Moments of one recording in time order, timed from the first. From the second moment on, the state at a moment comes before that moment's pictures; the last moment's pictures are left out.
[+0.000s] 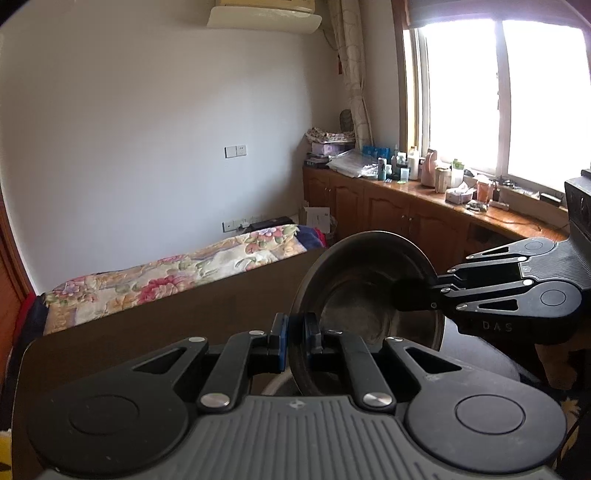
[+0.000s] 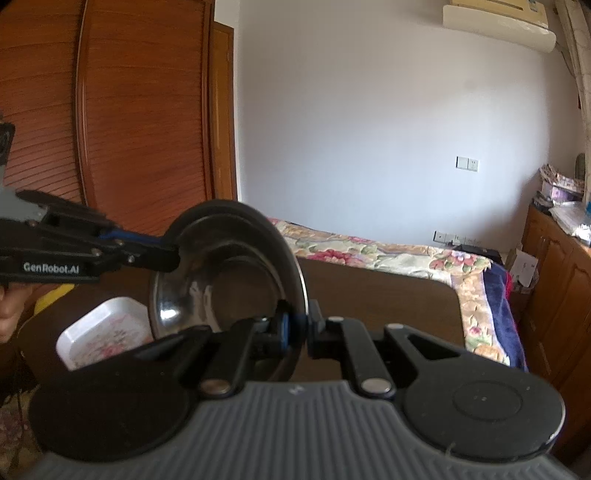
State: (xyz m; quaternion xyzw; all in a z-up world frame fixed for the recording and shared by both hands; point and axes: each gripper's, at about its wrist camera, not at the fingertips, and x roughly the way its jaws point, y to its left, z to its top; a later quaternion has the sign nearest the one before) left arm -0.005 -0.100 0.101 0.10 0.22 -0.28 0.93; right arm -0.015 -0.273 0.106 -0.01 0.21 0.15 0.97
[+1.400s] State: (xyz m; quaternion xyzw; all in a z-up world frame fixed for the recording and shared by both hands) left arm -0.021 -0.068 0.031 0.03 0.23 -0.24 0.94; right arm -0.032 -0.238 0.046 -0.01 0.21 0.16 0.96
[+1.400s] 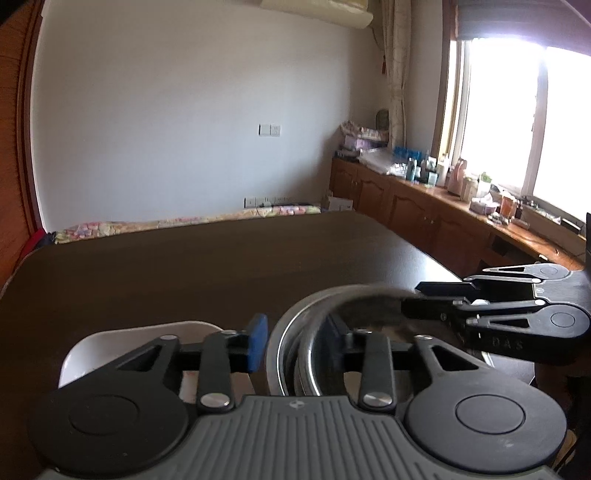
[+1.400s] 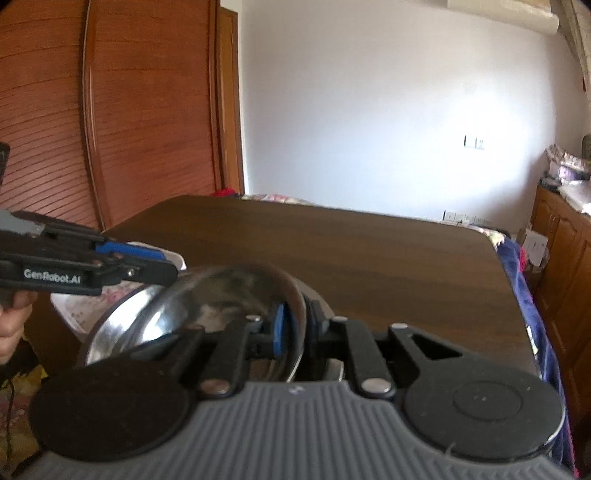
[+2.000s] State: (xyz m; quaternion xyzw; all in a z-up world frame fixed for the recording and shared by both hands) left arm -0.079 -0.055 0.028 0.02 0.15 -0.21 0.97; right arm -0.084 -0.239 0.047 -0.01 0.14 0.11 0.98
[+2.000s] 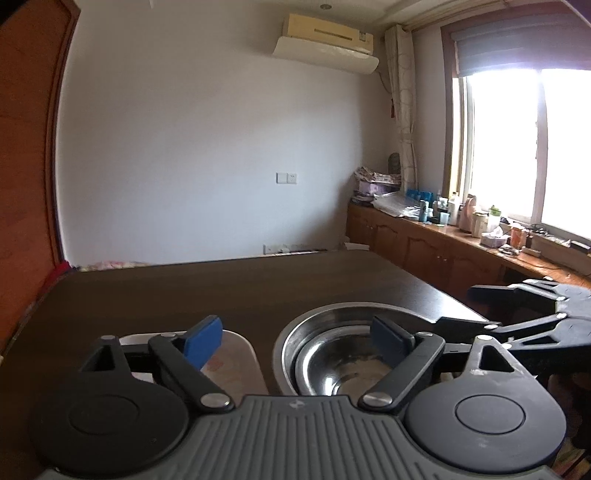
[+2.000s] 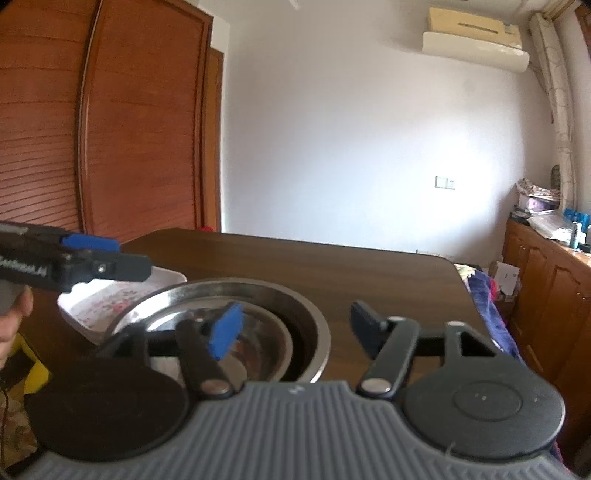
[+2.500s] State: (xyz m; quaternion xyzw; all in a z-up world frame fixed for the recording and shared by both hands) left arm -0.068 -0.046 0.003 -0.01 0.18 -0.22 0.96; right arm -0.085 -0.242 0.023 0.03 0.13 0.09 0.99
